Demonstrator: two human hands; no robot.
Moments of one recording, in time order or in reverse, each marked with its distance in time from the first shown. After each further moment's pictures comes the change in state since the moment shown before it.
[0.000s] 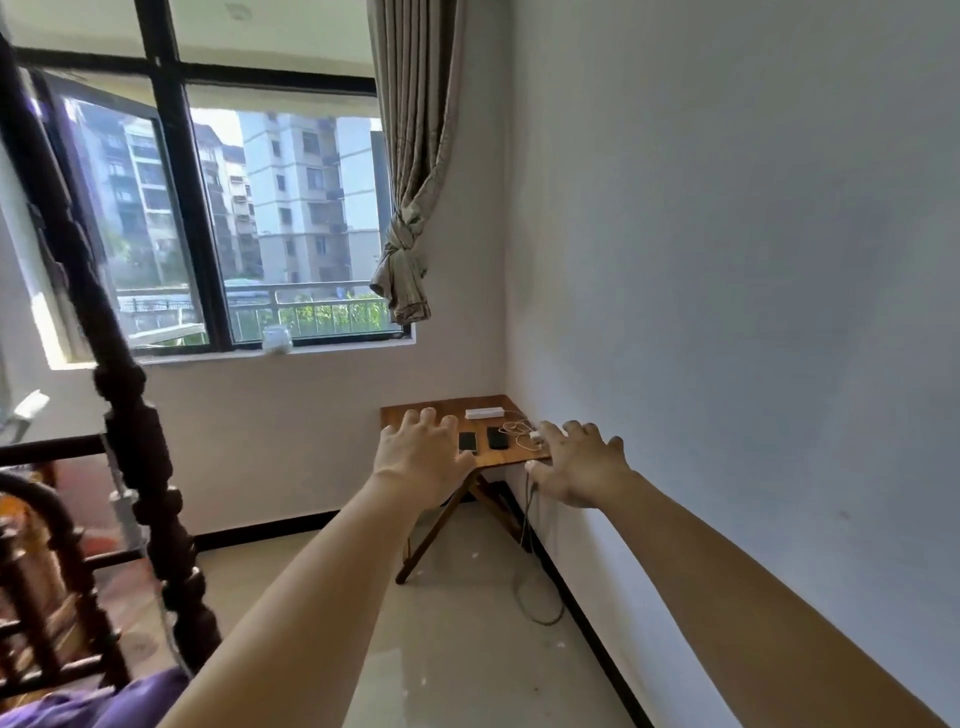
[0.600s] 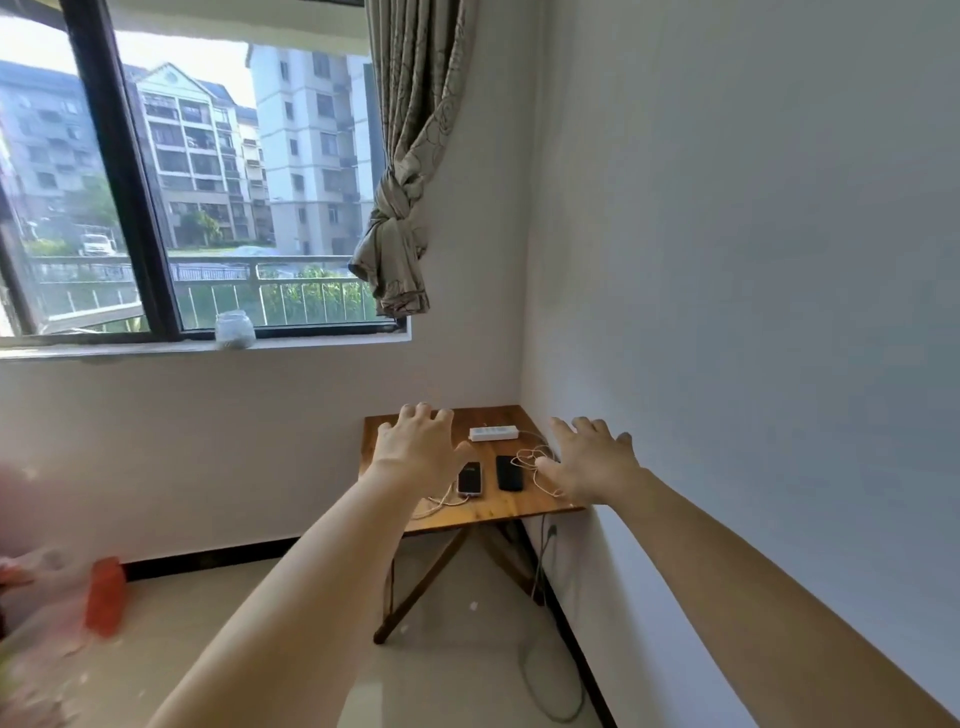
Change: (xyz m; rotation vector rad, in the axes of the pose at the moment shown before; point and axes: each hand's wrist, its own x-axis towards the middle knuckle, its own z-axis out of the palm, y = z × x) left_hand 0.397 -0.073 0.154 -0.050 -0.035 -0.071; right_hand 0.414 0.045 0.079 -0.053 -0.045 -0.018
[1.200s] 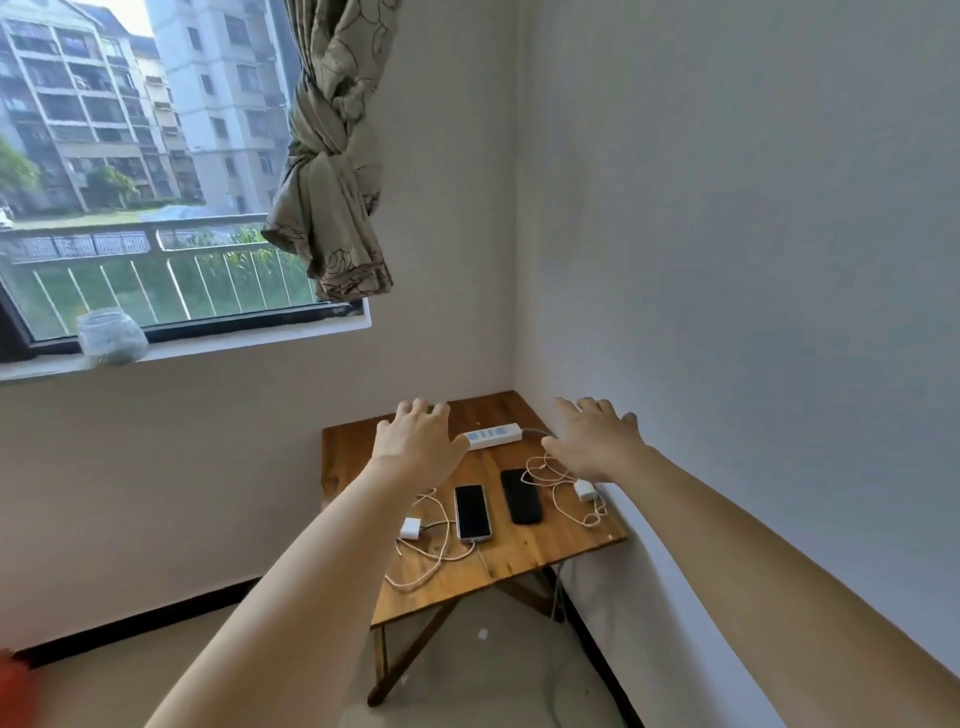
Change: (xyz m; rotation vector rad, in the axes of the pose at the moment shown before) left_hand 0.338 -0.086 0.142 -0.059 -0.077 0.083; right_hand 0.351 0.002 0.090 0.025 -0.062 0.128
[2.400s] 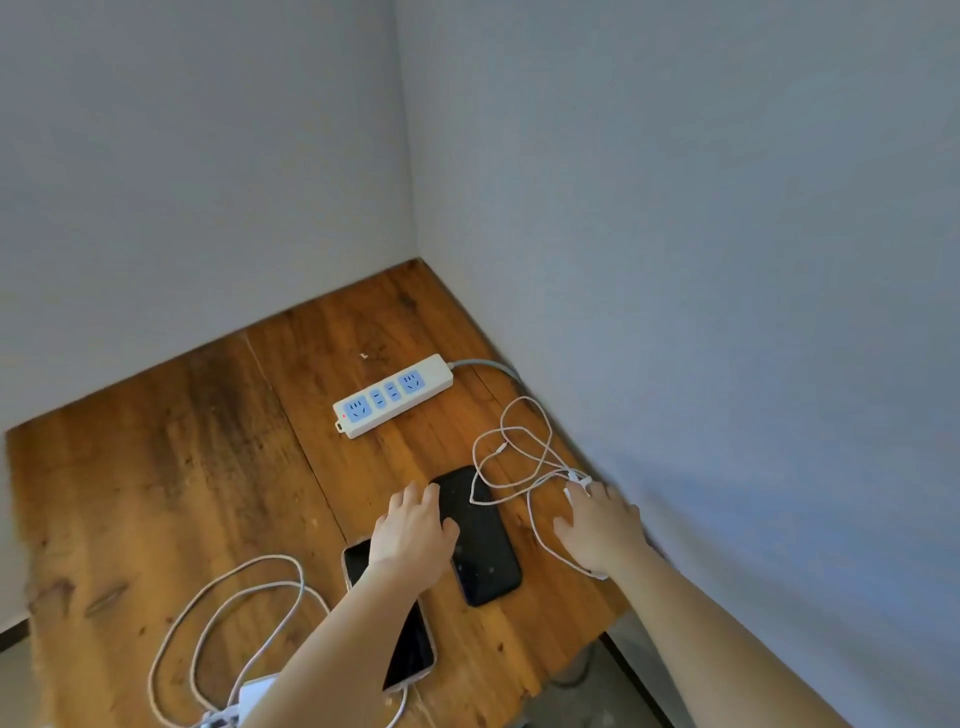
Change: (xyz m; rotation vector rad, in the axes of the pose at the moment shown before) left_hand 0.370 -0.006 0.423 -0.217 -0.710 0.018; right_hand 0.366 0.135 0.351 0.087 -0.540 0.443
